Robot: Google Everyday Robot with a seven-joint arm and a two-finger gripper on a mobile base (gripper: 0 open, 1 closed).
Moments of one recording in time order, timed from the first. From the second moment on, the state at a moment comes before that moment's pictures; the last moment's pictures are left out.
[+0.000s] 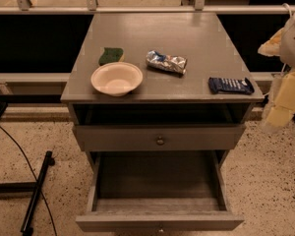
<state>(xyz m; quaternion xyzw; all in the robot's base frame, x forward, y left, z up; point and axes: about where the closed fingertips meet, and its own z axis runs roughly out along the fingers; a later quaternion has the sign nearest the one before) 0.438 -0.217 0.976 -0.60 0.78 -0.03 0.16</state>
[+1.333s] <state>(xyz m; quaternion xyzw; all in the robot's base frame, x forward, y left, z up) 0.438 -0.146 0.843 -0.68 0.70 0.08 0.18</state>
